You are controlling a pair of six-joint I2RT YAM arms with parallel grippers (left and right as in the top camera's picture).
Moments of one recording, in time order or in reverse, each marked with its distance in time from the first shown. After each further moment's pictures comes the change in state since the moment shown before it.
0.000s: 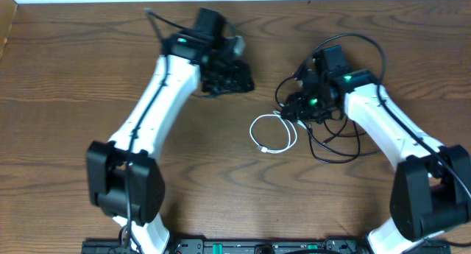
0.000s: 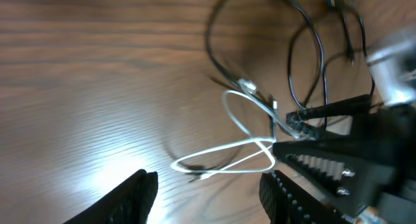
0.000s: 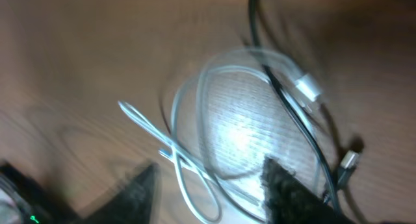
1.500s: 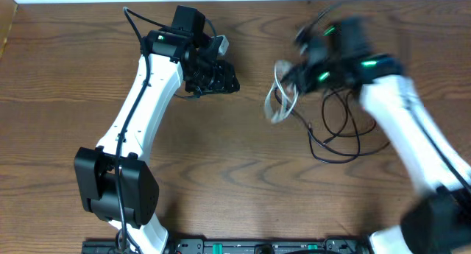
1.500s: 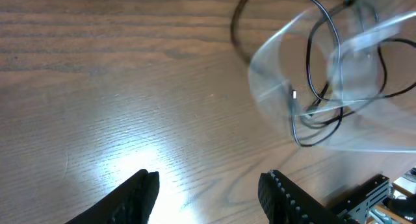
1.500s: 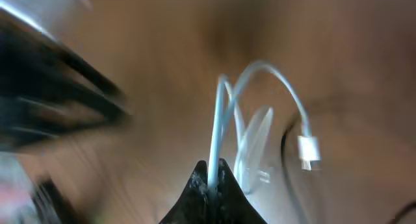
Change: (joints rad) left arm 0.056 -0.021 0.000 -0.065 -0.004 0.103; right arm -0.082 -0.157 0.244 0.041 -0.131 -0.107
